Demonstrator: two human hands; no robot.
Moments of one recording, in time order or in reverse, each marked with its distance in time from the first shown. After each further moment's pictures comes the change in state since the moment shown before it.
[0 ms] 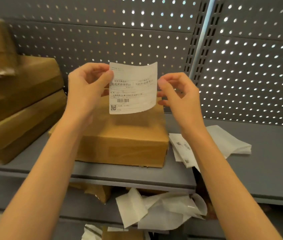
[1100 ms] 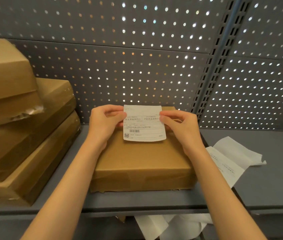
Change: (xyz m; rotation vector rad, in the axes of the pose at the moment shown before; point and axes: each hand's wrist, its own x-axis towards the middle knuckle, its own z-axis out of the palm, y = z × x) left_hand 0.059 -0.057 -0.040 -0.049 -0.227 -0.305; right_hand 0.025 0.029 0.062 -0.259 0.122 0.275
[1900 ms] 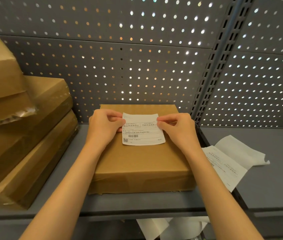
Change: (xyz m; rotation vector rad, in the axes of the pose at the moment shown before) left_hand 0.008 -0.012 0.003 0.336 0.012 -0.015; right_hand 0.008 0.007 0.005 -0.339 -0.038 -0.028
